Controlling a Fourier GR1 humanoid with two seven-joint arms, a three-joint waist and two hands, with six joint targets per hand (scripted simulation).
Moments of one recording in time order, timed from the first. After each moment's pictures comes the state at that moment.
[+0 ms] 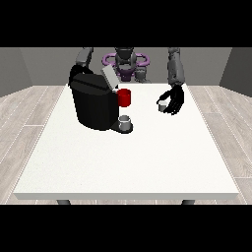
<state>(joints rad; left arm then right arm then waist) -0.56 0.37 0.05 -0.63 -0.51 0.10 -0.23 -0.22 -0.04 -0.02 -1.43 0.02 -0.15 -0.02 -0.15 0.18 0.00</state>
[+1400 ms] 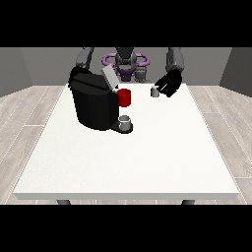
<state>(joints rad) -0.79 0.39 0.01 -0.66 -0.61 -0.05 -0.27 -0.23 -0.03 -0.06 -1.28 -0.04 -0.15 -0.08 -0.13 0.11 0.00</state>
